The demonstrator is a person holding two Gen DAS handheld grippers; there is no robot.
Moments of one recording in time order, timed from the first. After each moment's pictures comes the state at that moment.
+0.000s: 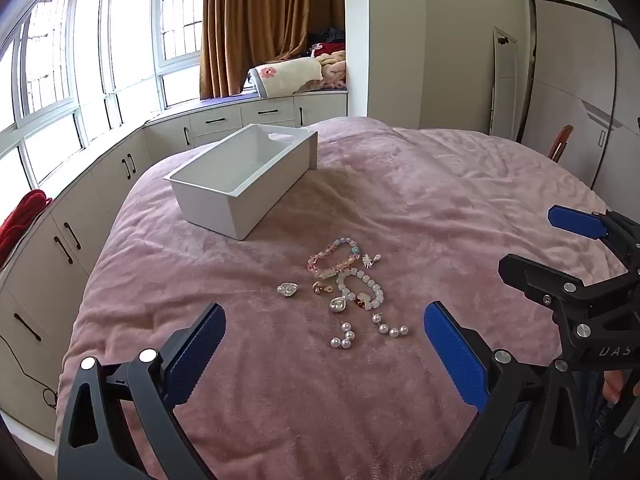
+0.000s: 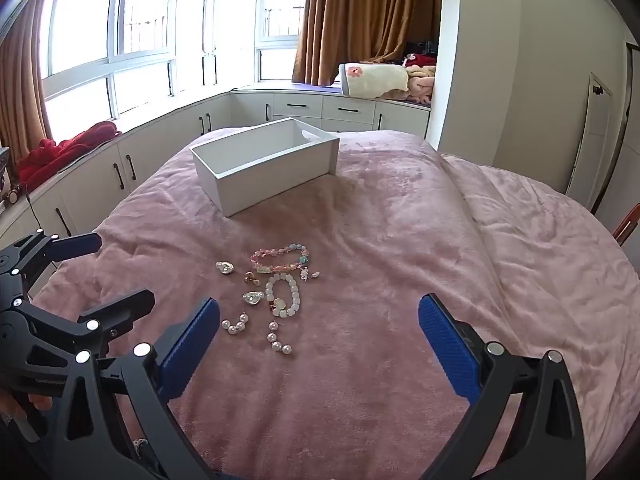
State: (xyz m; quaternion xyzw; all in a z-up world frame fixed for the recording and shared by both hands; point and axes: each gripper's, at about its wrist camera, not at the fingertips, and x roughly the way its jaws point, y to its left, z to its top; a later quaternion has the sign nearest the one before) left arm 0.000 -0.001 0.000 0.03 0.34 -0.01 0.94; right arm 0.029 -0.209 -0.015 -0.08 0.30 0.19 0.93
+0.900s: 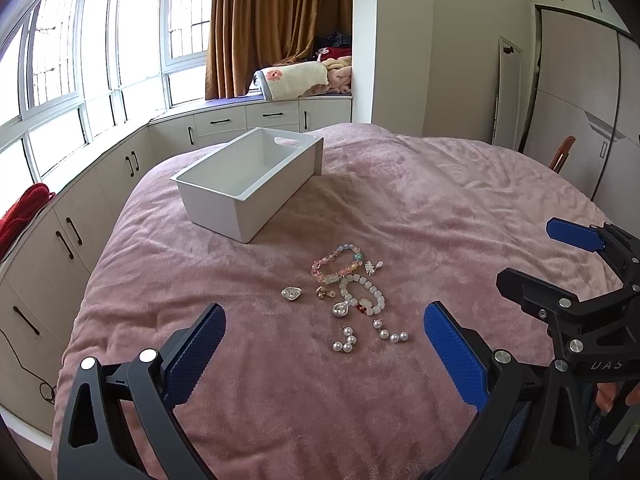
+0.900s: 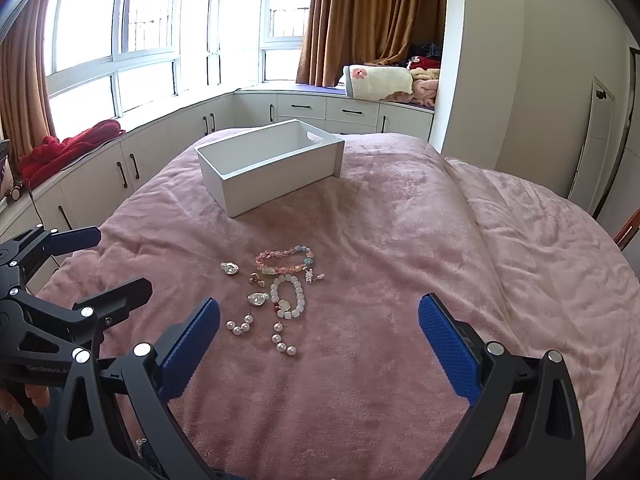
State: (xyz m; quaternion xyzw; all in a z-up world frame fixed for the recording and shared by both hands) left arm 0.002 0.007 0.002 0.01 0.33 -0.02 0.94; right arm 0.028 -0.206 -0.016 -0.09 0.30 0.19 0.93
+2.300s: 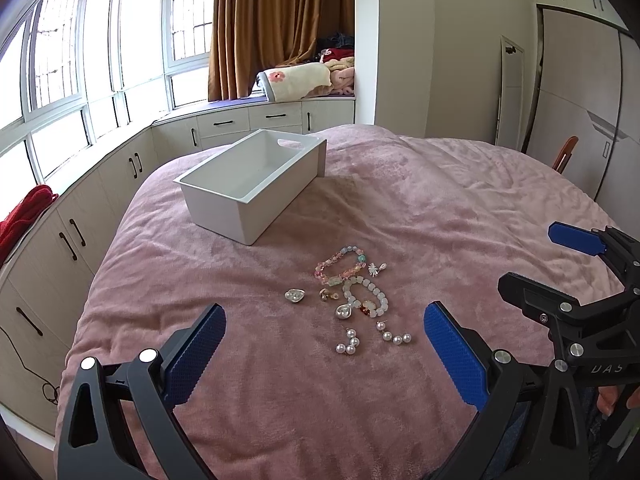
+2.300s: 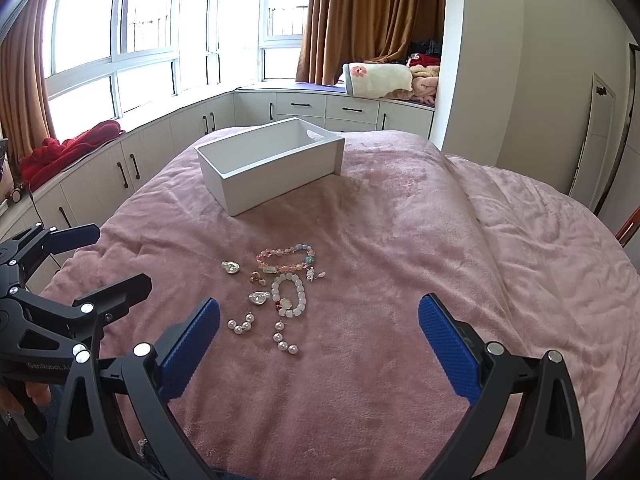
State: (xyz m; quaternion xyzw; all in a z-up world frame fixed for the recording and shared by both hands) left arm -0.003 0.011 0.013 0.00 0.33 -0.01 0.94; right arm 0.026 -0.206 -0.018 -0.09 0.30 0.19 0.93
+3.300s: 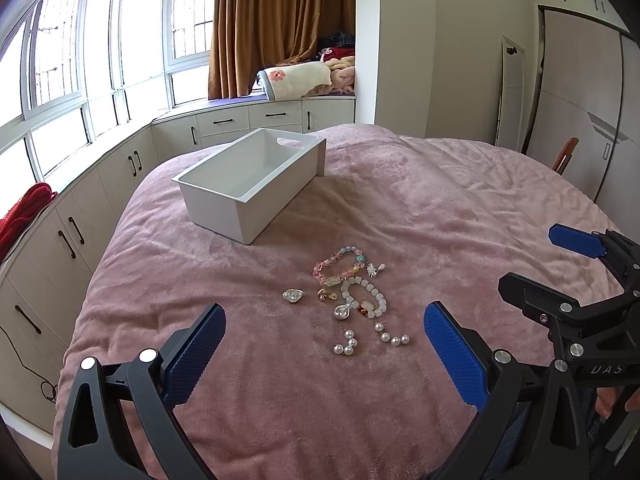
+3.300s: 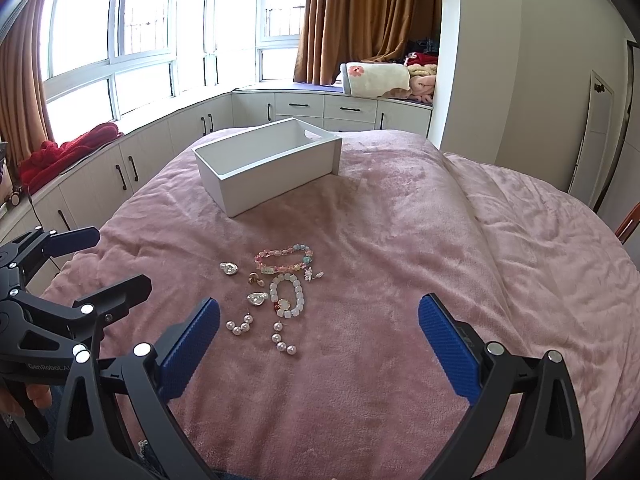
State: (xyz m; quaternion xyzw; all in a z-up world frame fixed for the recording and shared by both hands) left arm -0.003 0.011 0.012 0.00 0.33 -0.01 0.94; right arm 0.027 -0.206 -0.019 -0.09 0.31 0.19 0.93
